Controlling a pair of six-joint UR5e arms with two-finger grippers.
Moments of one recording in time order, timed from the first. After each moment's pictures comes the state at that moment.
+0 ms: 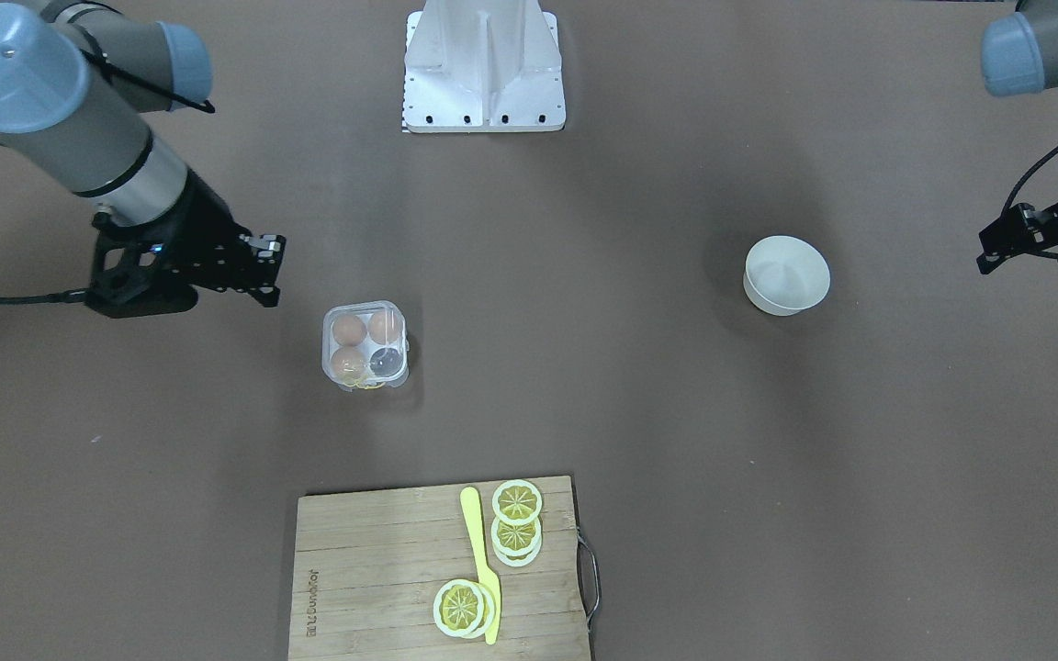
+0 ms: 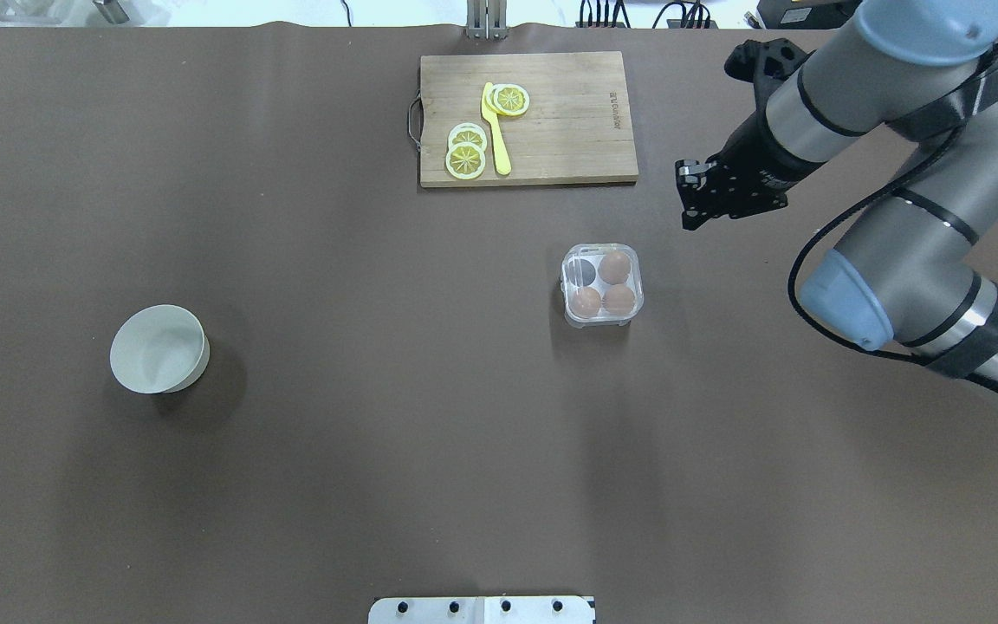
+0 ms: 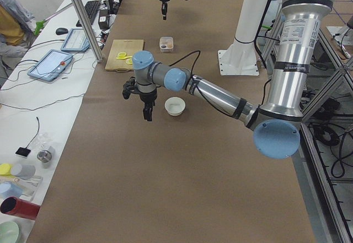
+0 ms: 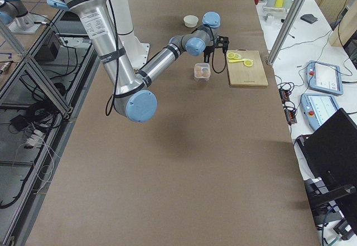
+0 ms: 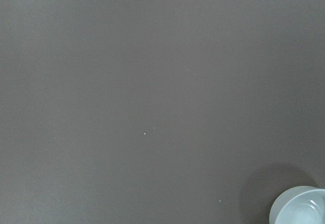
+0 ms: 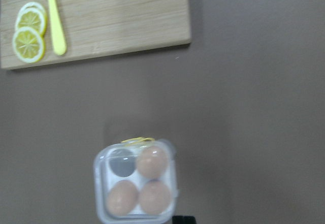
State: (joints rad) left arm -1.24 -1.70 -1.88 -1.44 -2.25 -0.39; right arm 0.94 -1.14 1.81 -1.48 2.28 0.97
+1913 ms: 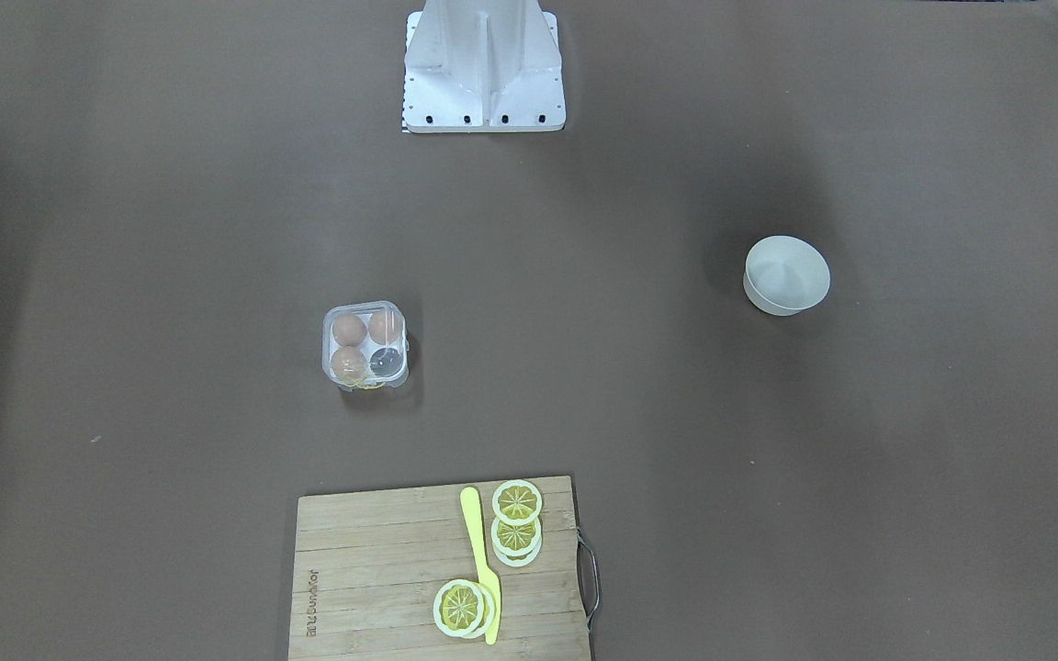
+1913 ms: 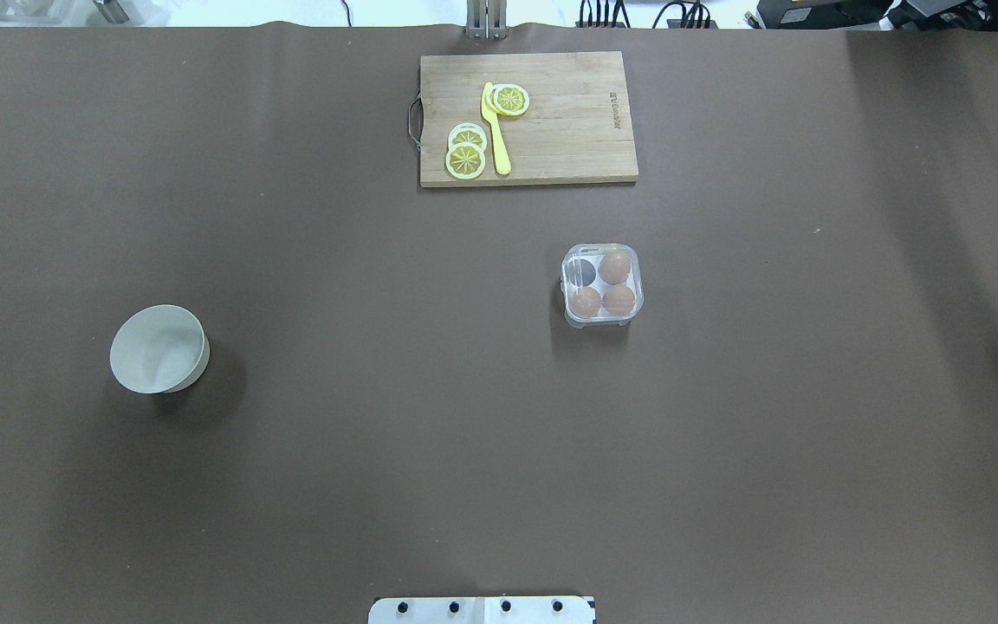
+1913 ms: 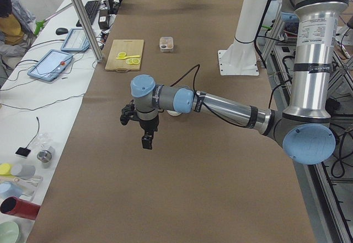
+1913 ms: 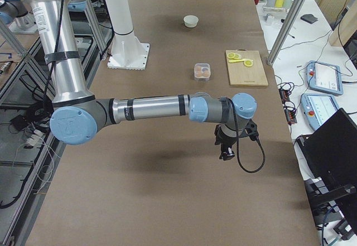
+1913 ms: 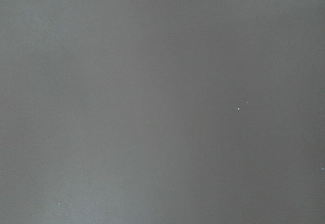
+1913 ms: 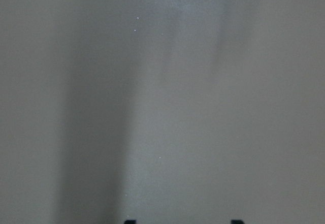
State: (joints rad) left arm -1.42 -1.59 -1.81 -1.45 -2.25 -0.06; right arm 1.51 -1.37 1.49 -1.72 2.30 -0.23
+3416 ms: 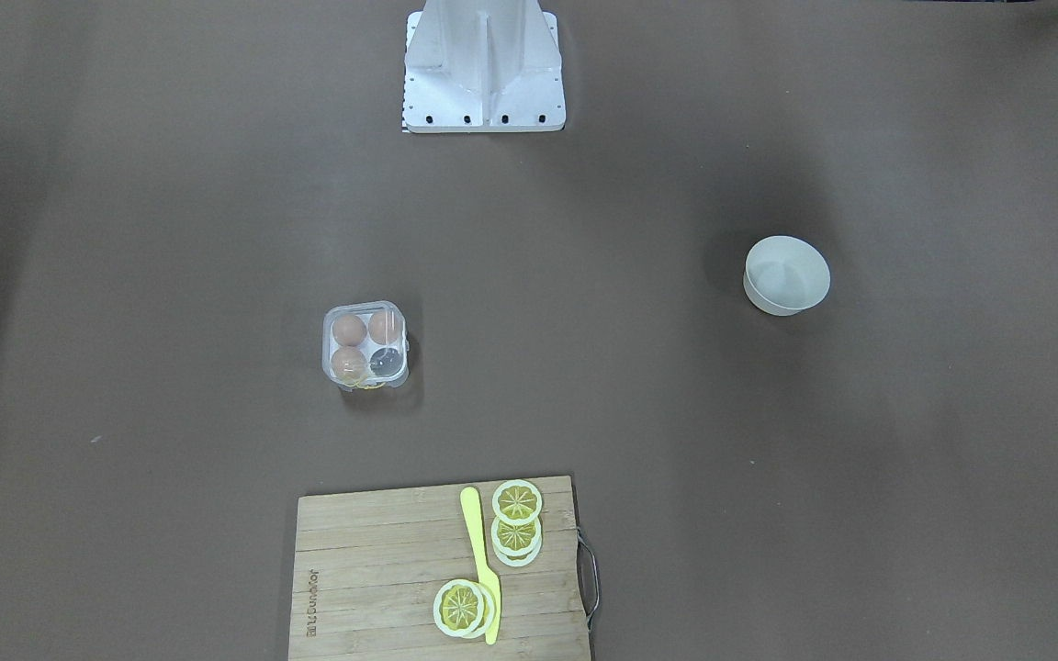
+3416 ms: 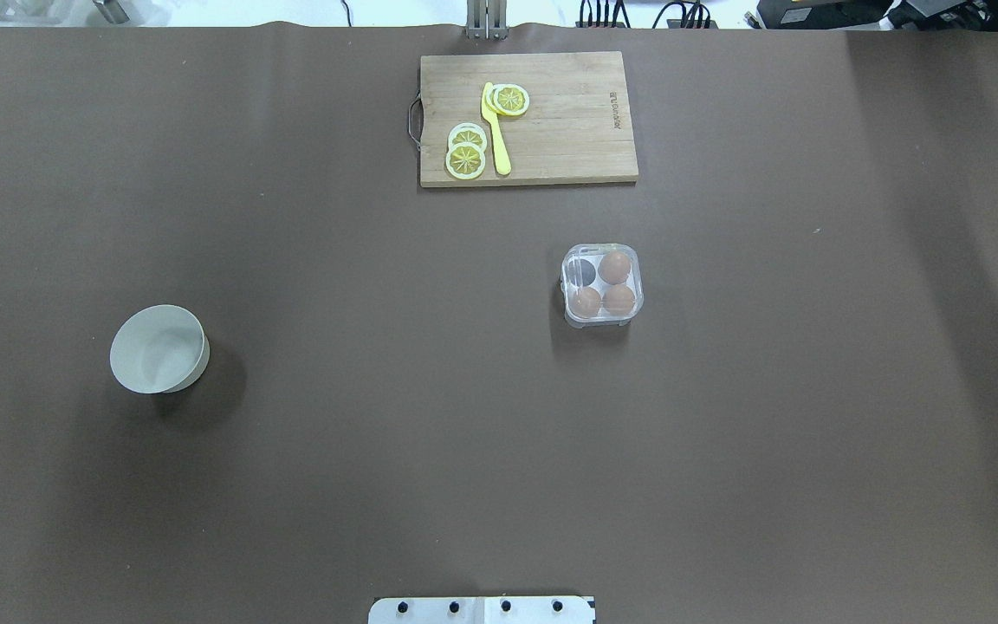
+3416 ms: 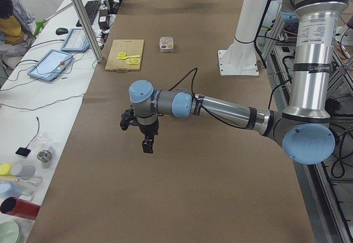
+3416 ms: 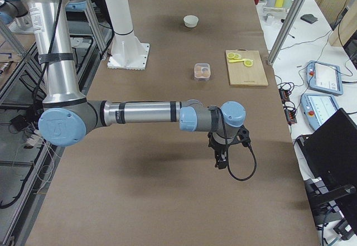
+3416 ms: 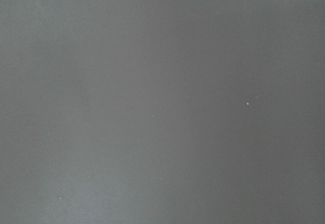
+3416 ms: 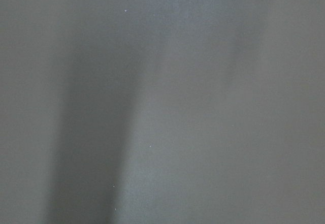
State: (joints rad) left arm -1.42 -1.59 -1.76 -1.45 -2.26 -0.06; right arm 1.51 -1.44 1.50 -1.63 2.30 -0.22
